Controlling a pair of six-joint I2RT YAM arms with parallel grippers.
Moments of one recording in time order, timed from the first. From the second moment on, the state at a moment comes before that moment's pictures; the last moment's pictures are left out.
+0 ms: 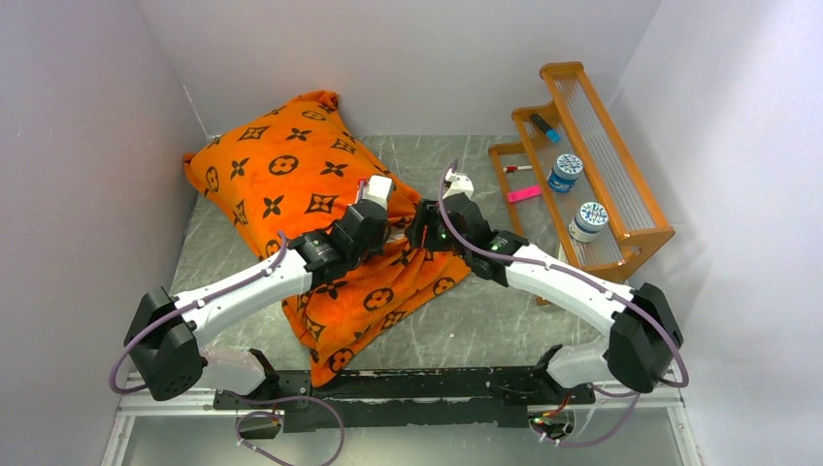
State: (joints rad) left arm -0.85 1.34 1.04 -0.33 -0.47 -0.35; right arm 0.78 1.32 0.94 -0.14 0.23 0.65
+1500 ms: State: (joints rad) left arm -0.86 1.29 0.98 -0.32 -0.44 -0.39; right arm 0.81 1.41 0.62 0.27 0.24 0.72
